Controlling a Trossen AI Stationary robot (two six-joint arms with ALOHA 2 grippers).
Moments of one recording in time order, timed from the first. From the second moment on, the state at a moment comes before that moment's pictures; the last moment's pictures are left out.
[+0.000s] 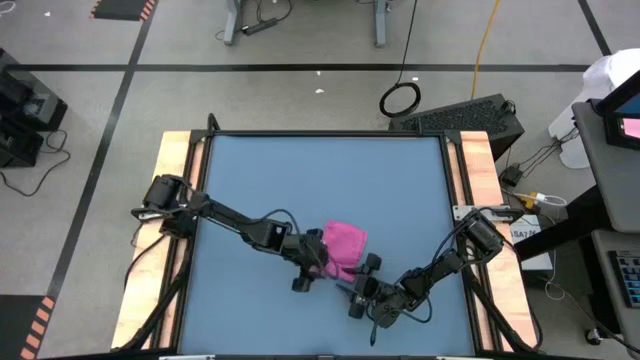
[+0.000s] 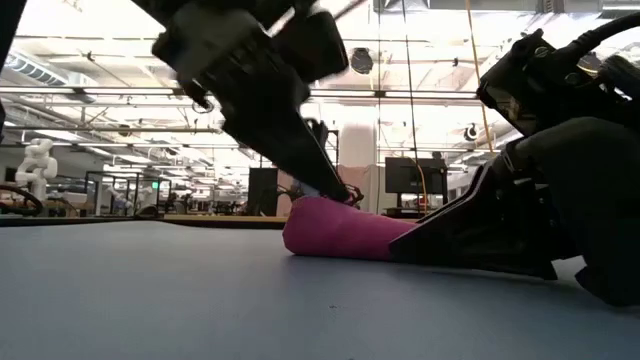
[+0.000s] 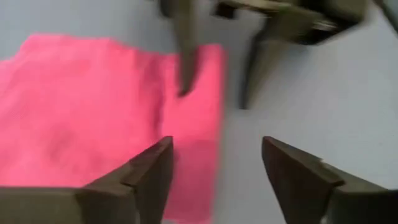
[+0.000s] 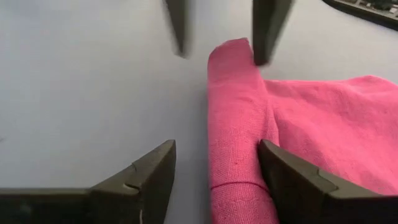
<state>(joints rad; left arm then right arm) -0.25 1.86 1.07 -0.01 0.09 -0.06 0.69 2.14 0.83 0.54 0.94 0.60</state>
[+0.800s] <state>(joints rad) -0.44 2.00 1.07 0.09 -0.47 0.23 0.69 2.14 0.83 0.53 0.93 0.72</state>
